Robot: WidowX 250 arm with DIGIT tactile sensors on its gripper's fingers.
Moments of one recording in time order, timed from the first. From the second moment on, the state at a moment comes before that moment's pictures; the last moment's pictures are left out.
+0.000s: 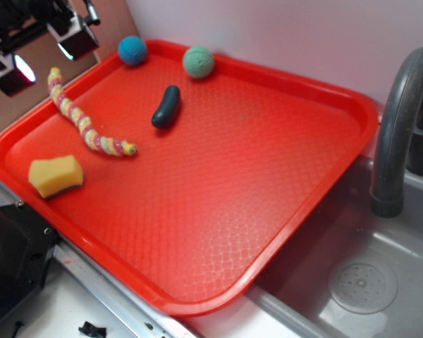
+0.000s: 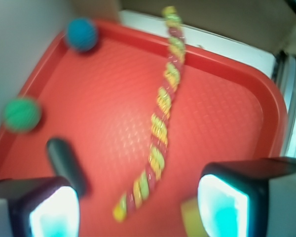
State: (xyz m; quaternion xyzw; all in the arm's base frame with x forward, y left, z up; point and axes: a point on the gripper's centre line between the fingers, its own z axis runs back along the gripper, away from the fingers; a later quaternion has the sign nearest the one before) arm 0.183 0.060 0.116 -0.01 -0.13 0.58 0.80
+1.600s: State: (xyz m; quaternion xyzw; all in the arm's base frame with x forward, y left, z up) arm 0.198 0.087 0.016 0.05 -0.05 0.63 0.78
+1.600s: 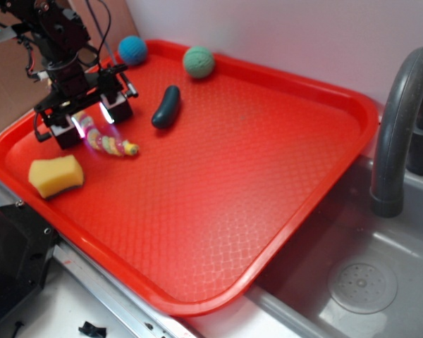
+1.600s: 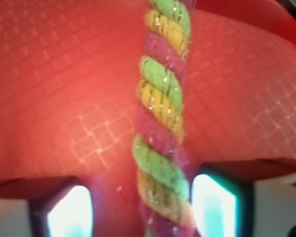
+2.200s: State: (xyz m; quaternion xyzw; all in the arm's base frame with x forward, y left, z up) arm 0.189 0.084 0.030 0.10 -0.04 0.55 0.83
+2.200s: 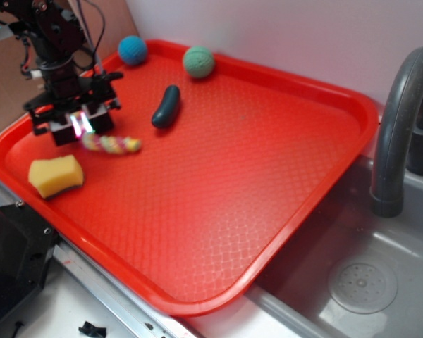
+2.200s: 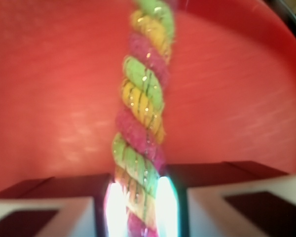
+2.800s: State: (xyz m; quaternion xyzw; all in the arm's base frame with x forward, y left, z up) arm 0.207 0.009 0.167 0.00 -0.05 0.25 0.97
